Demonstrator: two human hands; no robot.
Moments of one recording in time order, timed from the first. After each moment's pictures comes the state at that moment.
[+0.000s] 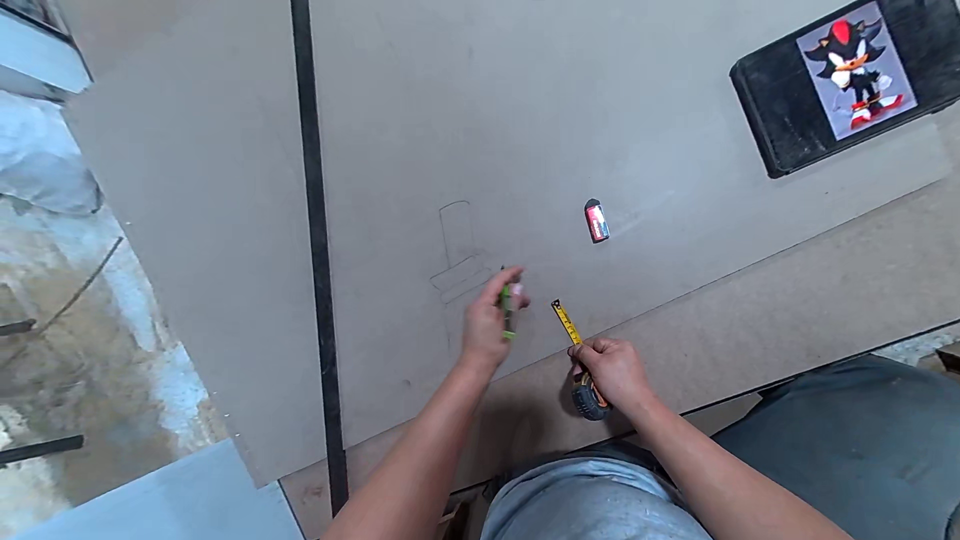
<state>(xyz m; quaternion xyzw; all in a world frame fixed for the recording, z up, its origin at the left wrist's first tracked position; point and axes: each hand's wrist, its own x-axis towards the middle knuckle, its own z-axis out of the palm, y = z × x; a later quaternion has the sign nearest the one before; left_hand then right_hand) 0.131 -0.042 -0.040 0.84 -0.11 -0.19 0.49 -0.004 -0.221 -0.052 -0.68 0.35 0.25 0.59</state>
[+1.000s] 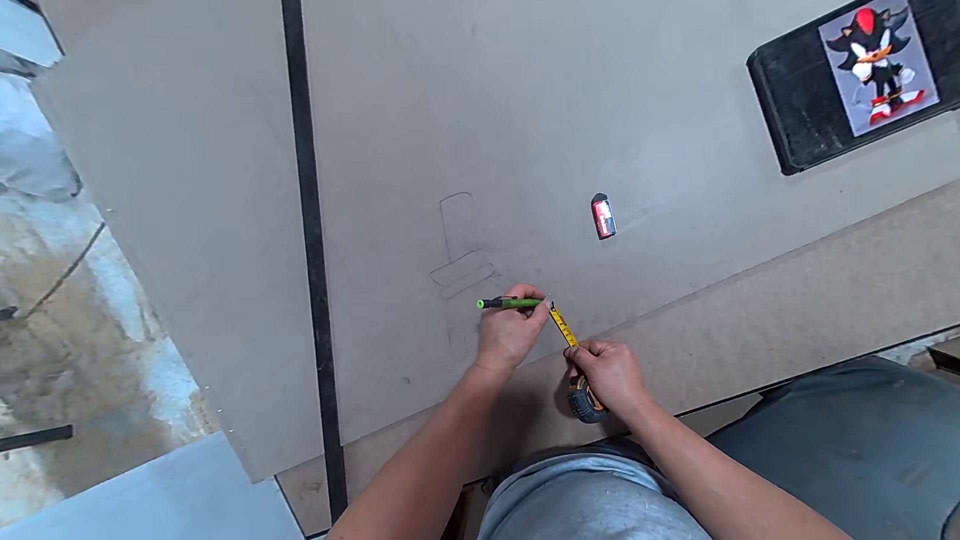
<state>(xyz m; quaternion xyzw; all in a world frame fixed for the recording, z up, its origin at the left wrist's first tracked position) 0.117 -0.060 -0.040 0.88 -0.03 -0.23 0.41 -0.002 -0.210 -0.048 -0.70 0.35 0.26 0.57</state>
